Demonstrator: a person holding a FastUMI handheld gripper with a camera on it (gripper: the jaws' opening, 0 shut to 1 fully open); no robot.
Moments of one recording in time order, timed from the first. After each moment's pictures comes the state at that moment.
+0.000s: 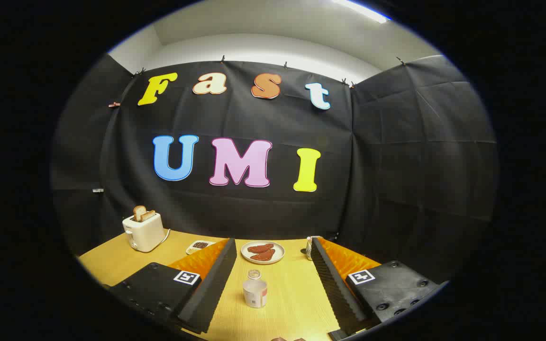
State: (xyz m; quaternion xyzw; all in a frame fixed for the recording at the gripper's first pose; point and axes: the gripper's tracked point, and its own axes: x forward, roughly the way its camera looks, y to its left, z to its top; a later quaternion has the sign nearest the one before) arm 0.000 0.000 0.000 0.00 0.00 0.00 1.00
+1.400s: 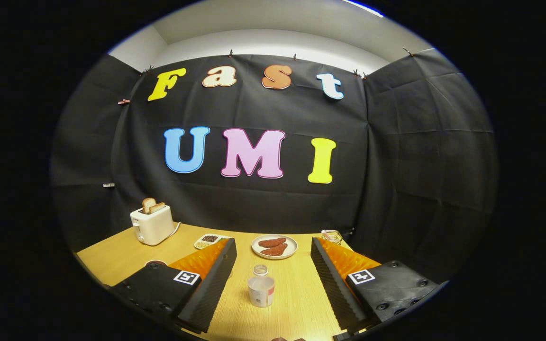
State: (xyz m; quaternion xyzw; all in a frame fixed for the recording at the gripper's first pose) arm 0.029 0.011 -0.032 0.00 0.01 0.06 1.00
